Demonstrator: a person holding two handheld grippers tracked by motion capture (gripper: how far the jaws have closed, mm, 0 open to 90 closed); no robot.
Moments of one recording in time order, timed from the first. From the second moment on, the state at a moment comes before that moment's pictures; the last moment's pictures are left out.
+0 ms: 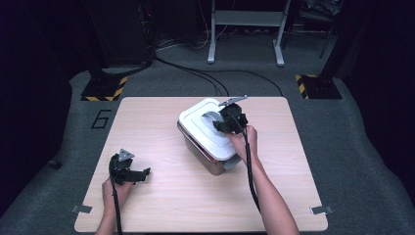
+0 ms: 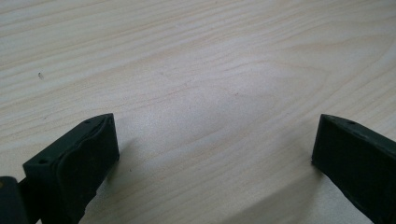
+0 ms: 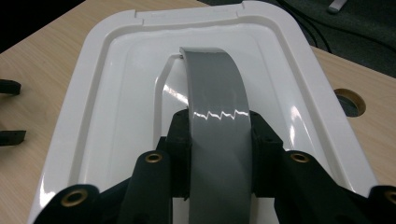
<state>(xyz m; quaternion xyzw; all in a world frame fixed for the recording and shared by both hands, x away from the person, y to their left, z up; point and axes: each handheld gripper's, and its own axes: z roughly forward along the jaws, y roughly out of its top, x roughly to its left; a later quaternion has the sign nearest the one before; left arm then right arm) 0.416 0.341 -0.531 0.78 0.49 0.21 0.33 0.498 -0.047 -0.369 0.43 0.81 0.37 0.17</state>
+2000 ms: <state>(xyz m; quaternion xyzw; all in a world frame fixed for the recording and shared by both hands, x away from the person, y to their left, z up) 0.416 0.340 -0.530 0.78 0.49 0.20 0.33 0.465 -0.164 -0.368 0.46 0.75 0.42 0.22</state>
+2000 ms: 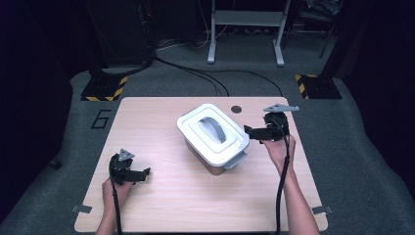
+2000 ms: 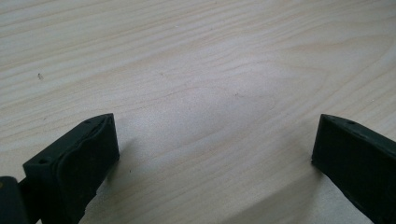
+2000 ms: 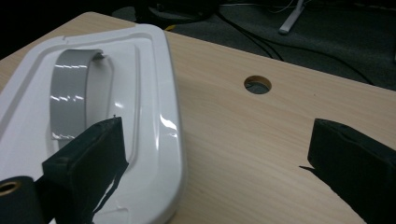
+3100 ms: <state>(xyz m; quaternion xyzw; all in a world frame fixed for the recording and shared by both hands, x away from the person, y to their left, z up) 0.416 0.340 -0.530 0.78 0.49 0.20 0.33 0.419 -0.227 -0.517 0.53 0.75 0.33 0.22</state>
